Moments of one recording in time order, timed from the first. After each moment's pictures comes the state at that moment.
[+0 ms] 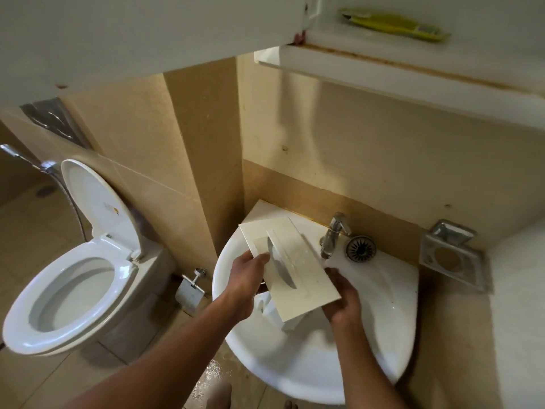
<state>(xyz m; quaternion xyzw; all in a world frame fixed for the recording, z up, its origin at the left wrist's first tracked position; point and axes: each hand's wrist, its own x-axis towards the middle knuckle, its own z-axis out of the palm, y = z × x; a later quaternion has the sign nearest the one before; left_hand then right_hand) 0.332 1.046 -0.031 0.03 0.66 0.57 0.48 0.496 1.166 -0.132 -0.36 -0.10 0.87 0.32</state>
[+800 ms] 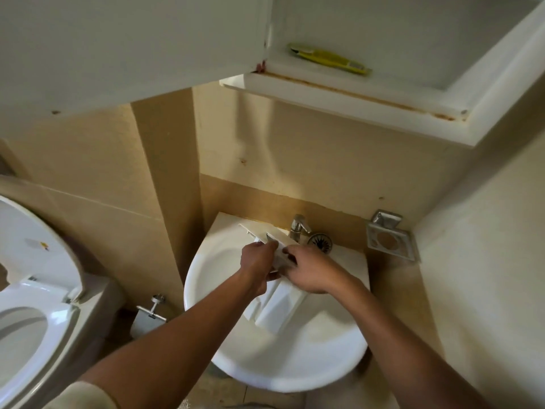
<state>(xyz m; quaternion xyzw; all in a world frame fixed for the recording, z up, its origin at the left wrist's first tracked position) 0.354 1.098 -0.003 0.07 0.64 0.53 0.55 0.470 1.136 0.035 -0.45 -0.85 0.26 -0.06</state>
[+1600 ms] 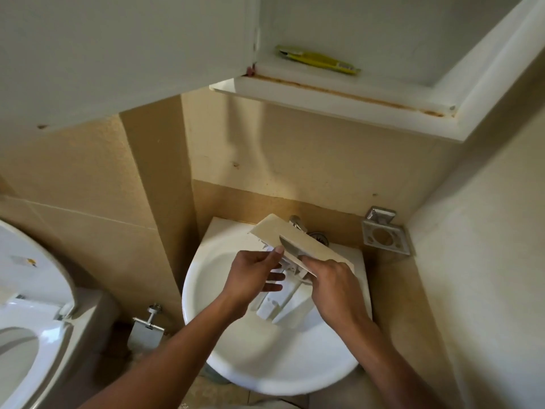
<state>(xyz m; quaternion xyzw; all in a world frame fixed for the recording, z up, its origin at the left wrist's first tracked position) 0.336 1.059 0.006 0.31 0.60 0.52 0.53 0.511 1.097 0.011 -0.47 -0.87 0.00 0.17</state>
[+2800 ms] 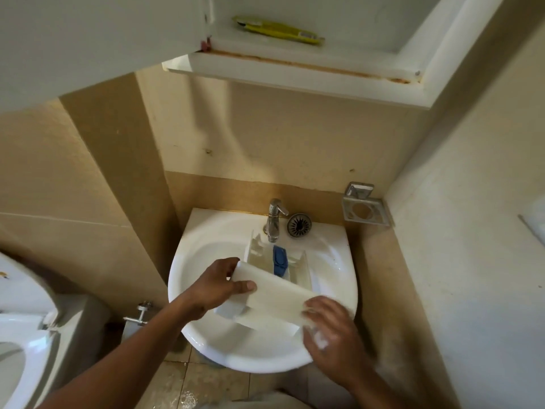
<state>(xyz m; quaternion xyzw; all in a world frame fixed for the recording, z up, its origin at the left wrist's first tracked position) 0.295 1.042 -0.053 0.47 0.62 0.32 0.54 0.588 1.023 -0.091 -0.42 -0.86 0.08 0.29</state>
